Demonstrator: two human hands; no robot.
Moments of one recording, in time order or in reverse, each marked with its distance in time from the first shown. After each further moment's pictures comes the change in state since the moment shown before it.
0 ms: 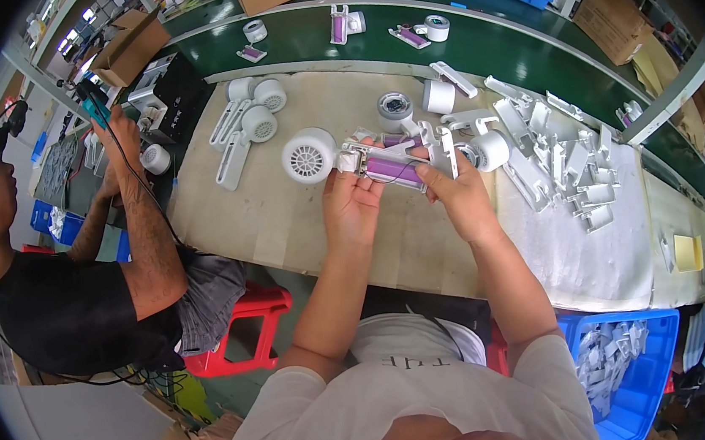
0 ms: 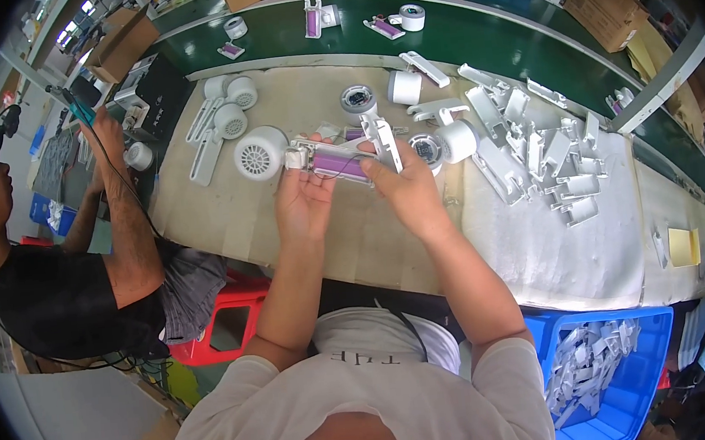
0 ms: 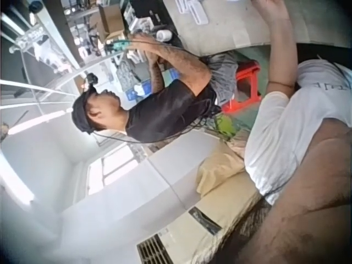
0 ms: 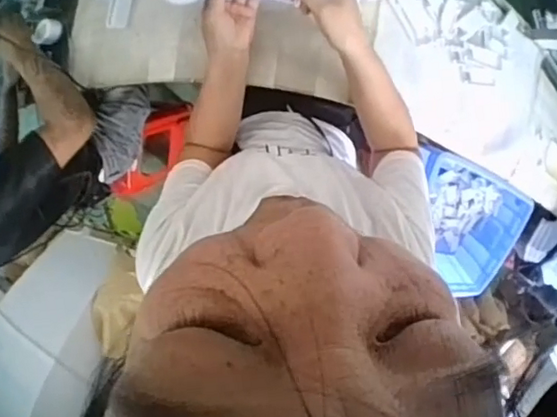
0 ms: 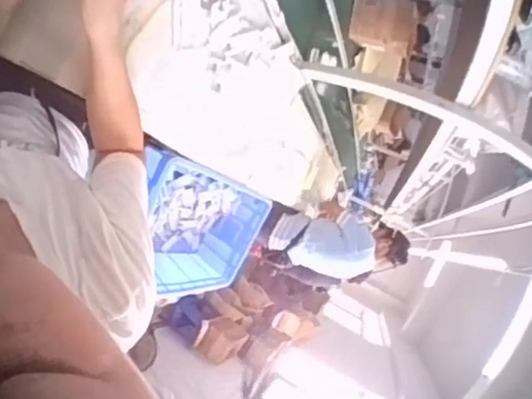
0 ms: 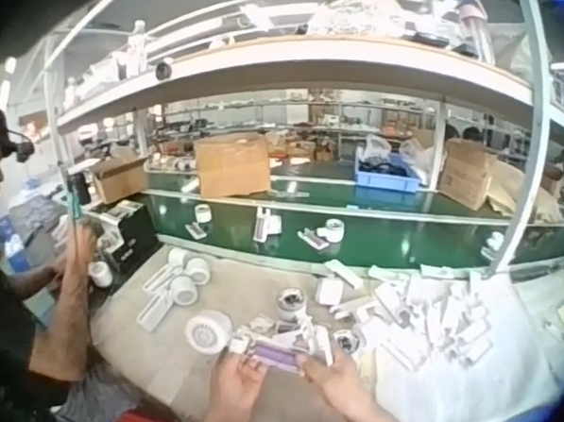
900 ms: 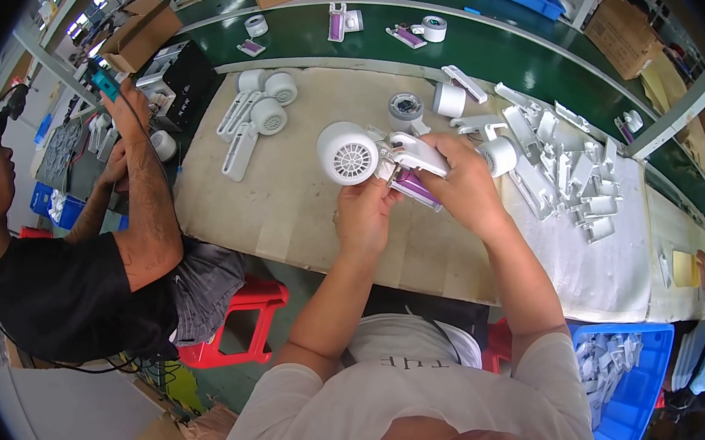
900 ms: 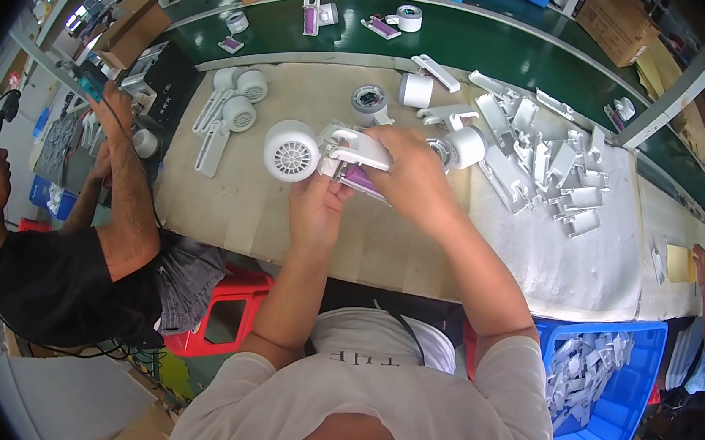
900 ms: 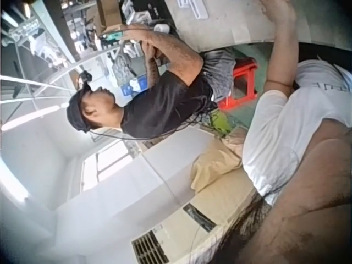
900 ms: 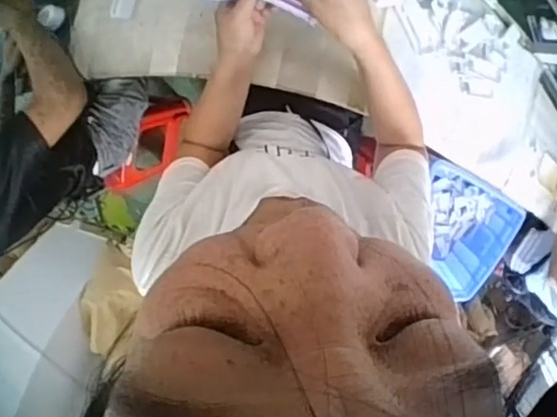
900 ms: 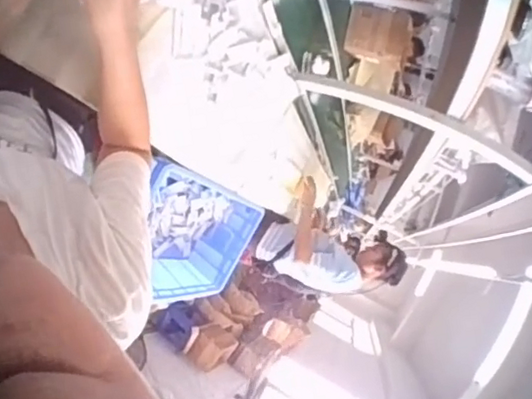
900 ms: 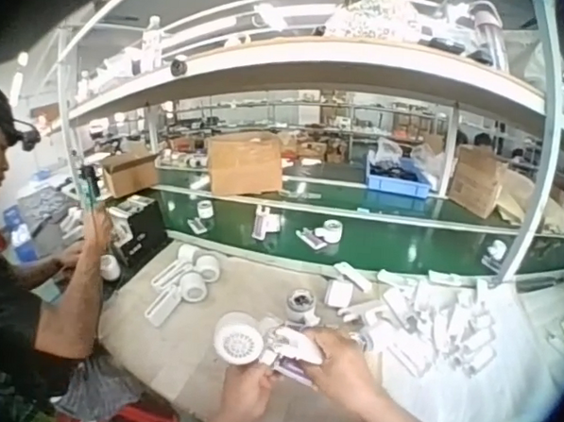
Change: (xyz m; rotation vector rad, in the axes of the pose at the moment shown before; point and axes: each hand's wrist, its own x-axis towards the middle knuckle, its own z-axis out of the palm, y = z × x) left_hand -0.012 -0.005 0.002 0.246 -0.031 -0.059; right_hand 0.015 -0.015 -0.001 -0.717 0.005 -0.497
